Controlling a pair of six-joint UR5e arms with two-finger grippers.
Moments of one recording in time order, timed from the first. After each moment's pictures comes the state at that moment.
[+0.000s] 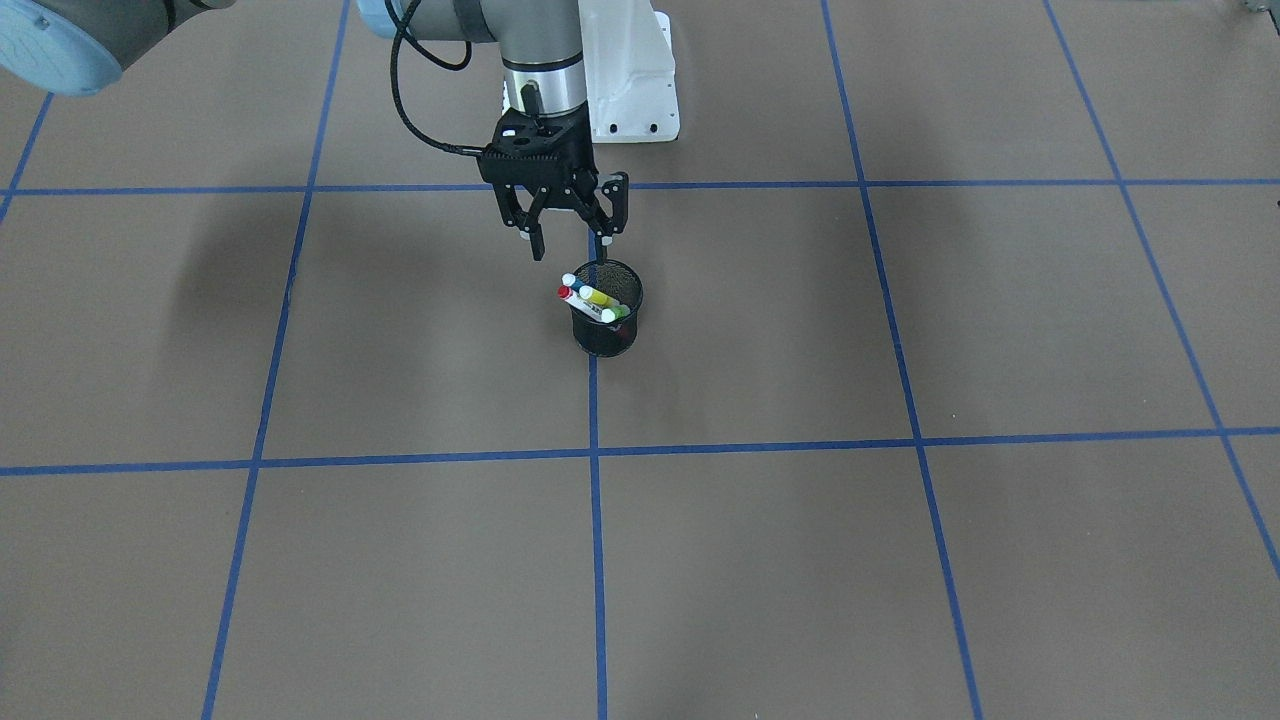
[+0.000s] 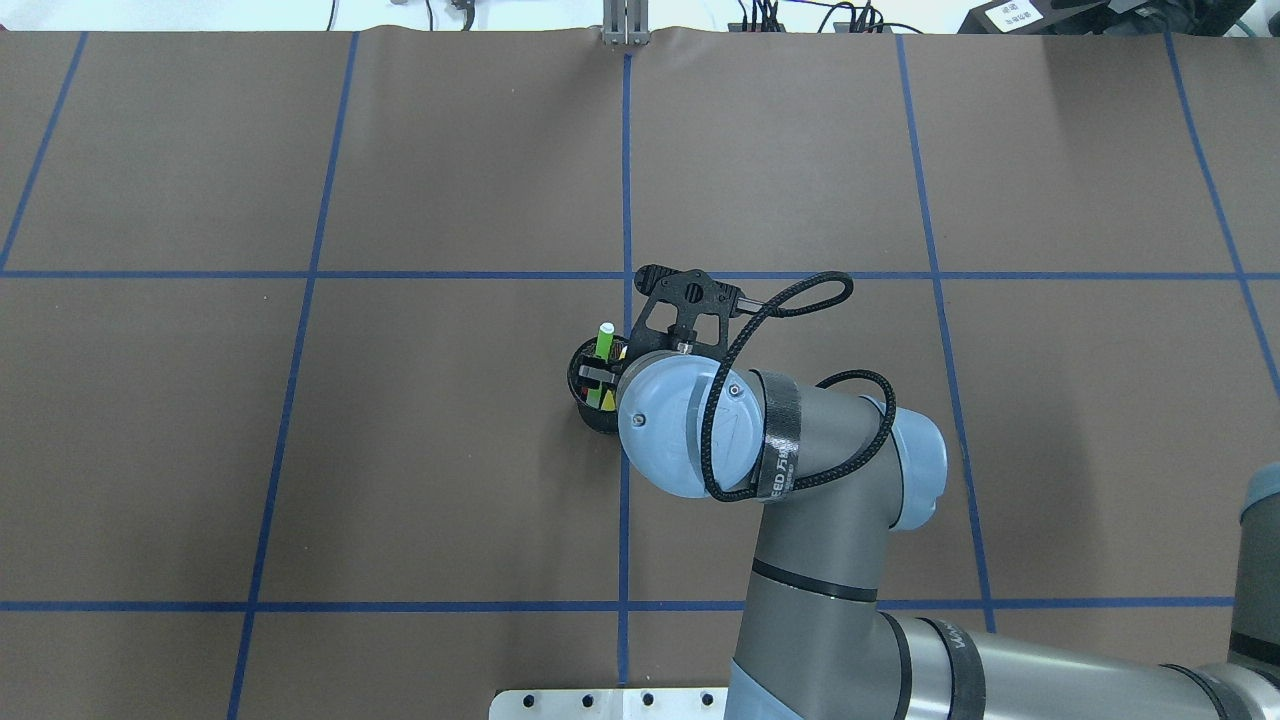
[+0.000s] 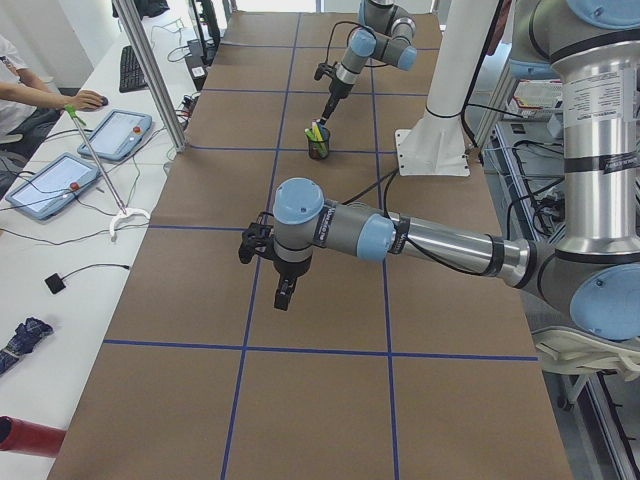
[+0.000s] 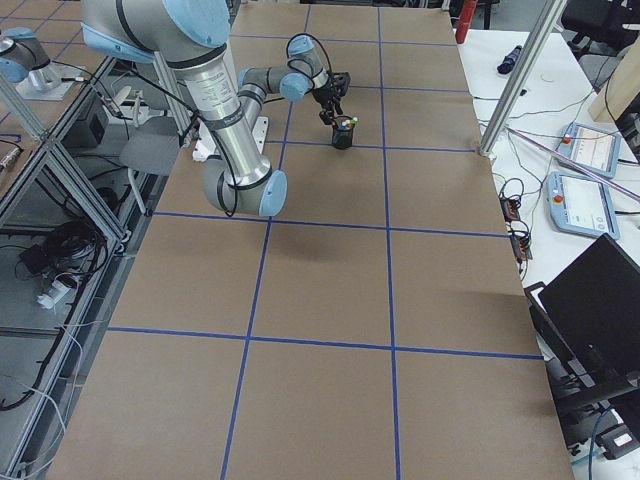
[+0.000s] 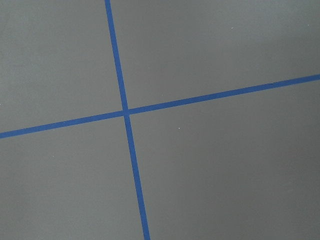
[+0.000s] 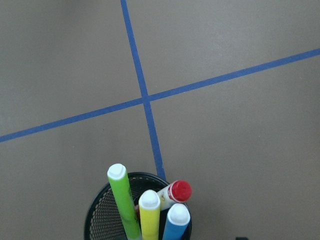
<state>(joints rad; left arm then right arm) -1.51 -1.44 -1.91 -1.62 -2.35 -0.04 0.34 -0.88 1.83 -1.61 1.40 1.58</state>
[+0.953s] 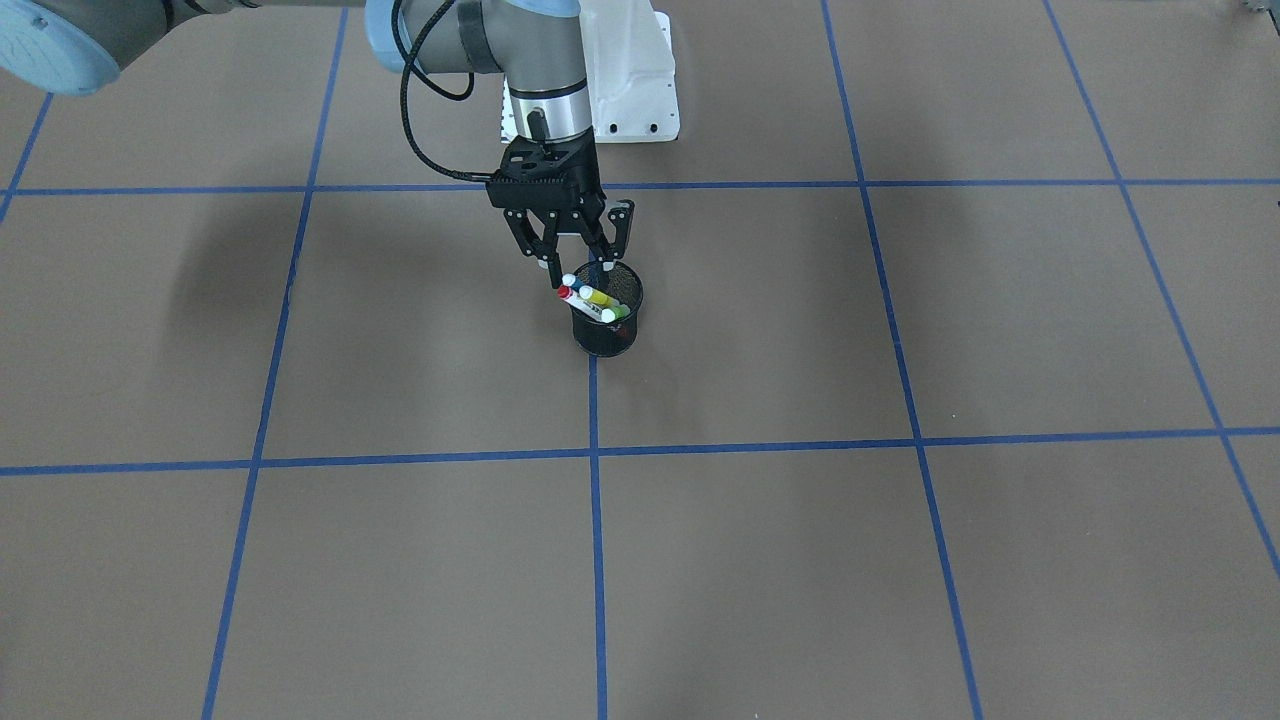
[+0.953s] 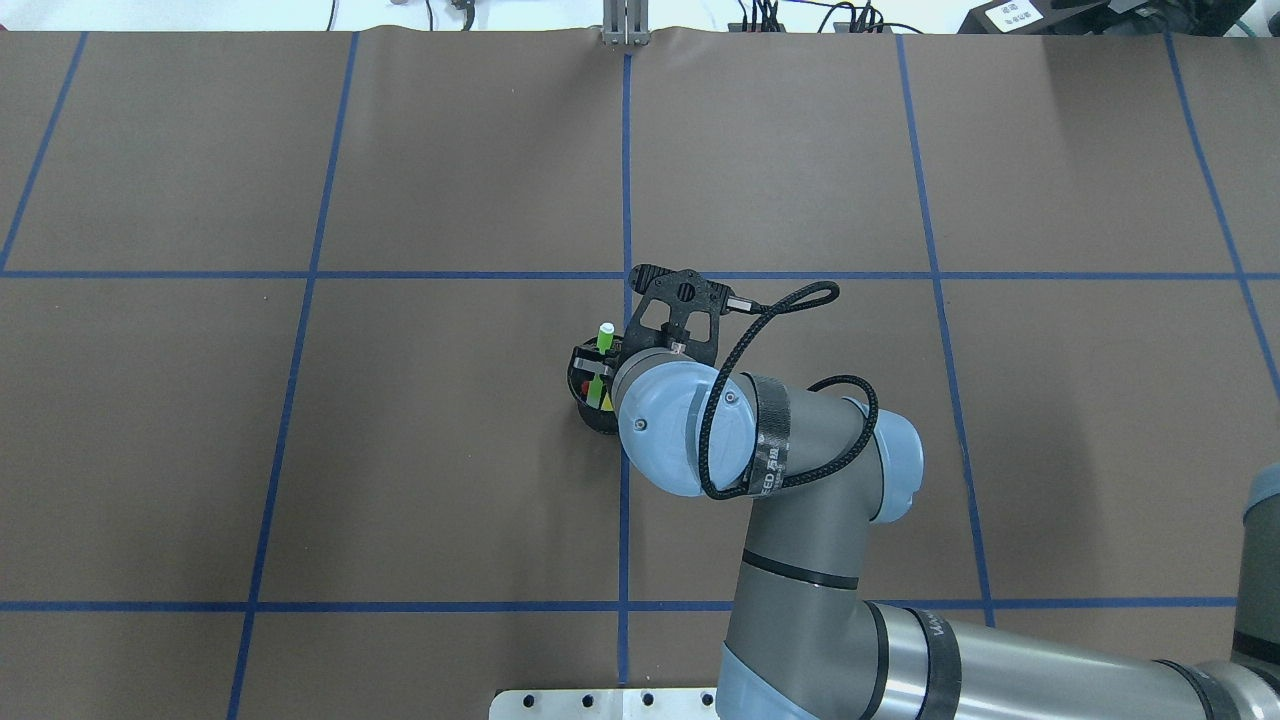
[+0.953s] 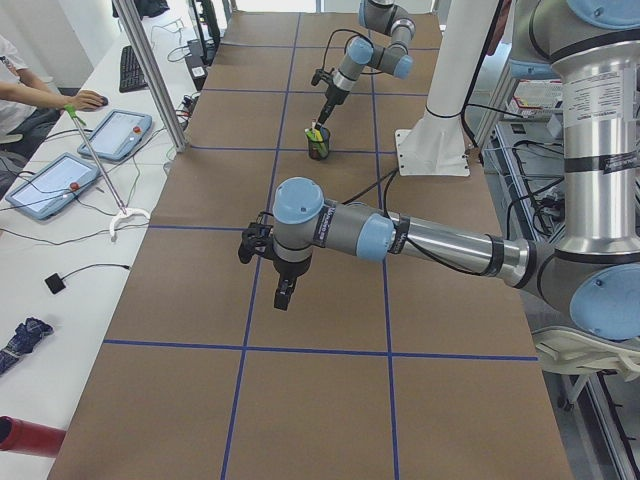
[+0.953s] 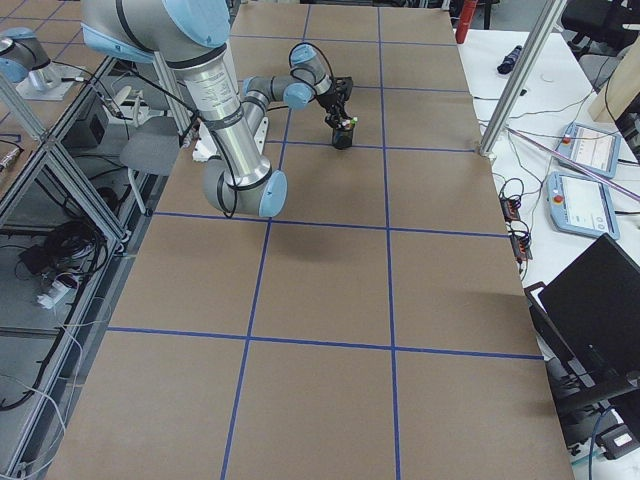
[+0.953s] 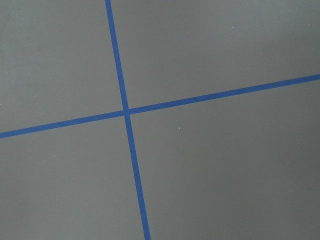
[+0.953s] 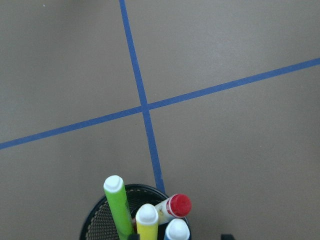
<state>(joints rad) -1.51 -1.44 -1.91 -1.62 -2.35 -0.04 0.34 -0.89 1.76 -1.48 1.36 1.57</state>
